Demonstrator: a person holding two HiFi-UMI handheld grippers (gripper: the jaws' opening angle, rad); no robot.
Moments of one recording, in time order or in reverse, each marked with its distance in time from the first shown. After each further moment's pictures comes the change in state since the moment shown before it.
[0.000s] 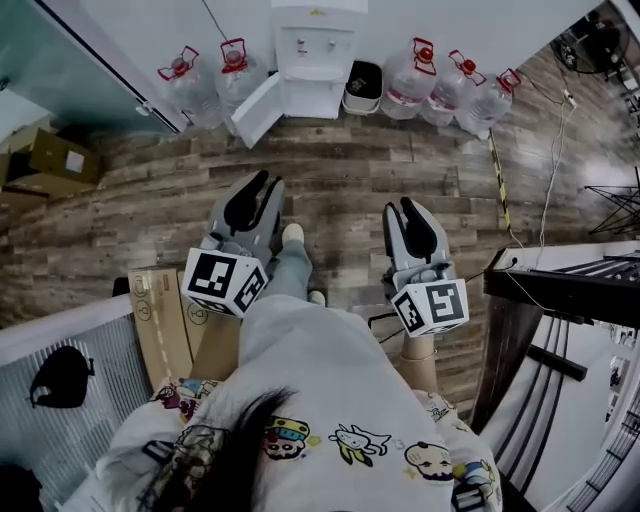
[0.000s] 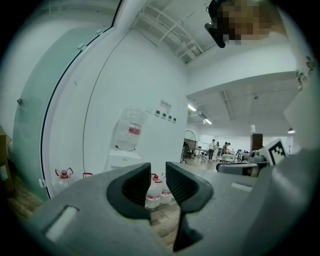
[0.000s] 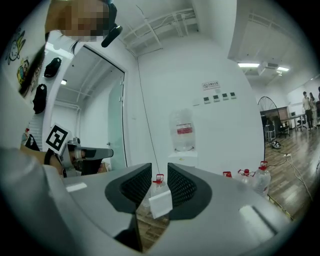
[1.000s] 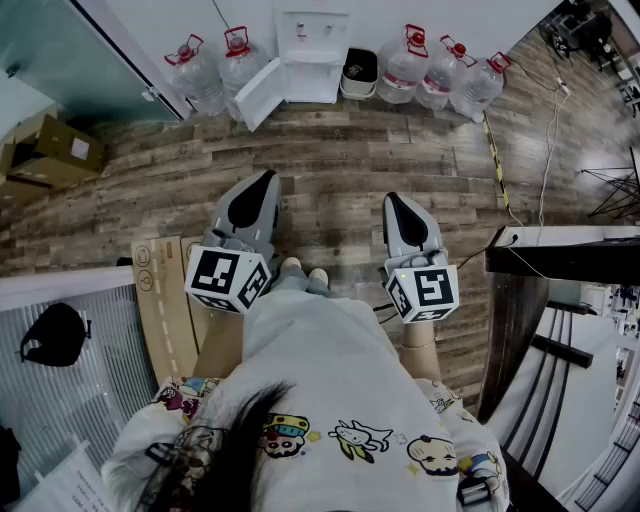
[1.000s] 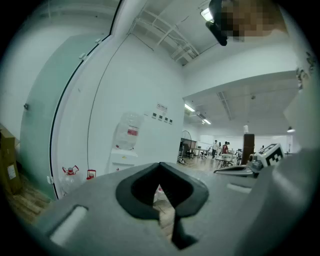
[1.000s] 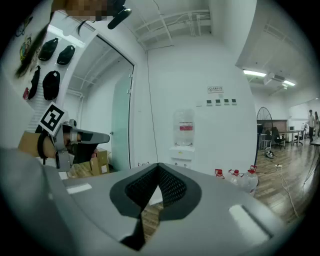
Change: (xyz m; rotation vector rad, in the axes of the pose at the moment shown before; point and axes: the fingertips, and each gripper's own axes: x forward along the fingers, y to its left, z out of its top) left arm -0.106 -0.059 -0.013 0.014 -0.015 0.020; right arm -0.091 0.055 -0.035 -0.108 0.062 -0.027
